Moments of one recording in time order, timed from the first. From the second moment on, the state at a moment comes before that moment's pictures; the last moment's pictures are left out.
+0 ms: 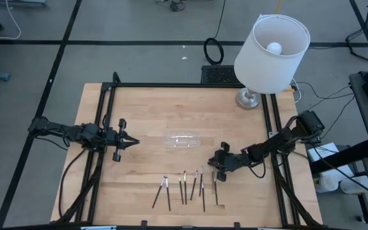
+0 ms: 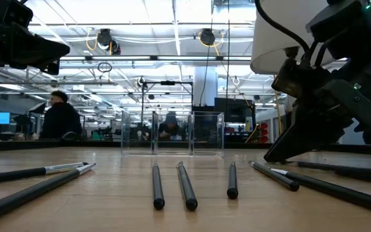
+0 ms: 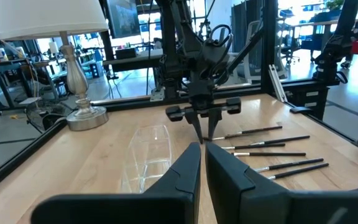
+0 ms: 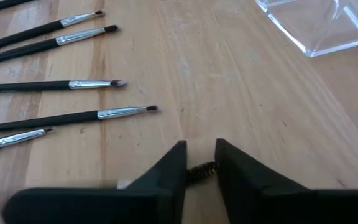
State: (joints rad) left arm -0.21 0.09 0.02 0.07 -0.12 0.10; right arm 0.40 1.68 0.44 0.46 0.33 0.51
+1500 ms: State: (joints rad) left arm -0.21 0.09 0.02 0.07 -0.12 0.10; right arm 0.08 1.52 0.63 1.23 -0.03 -0.17
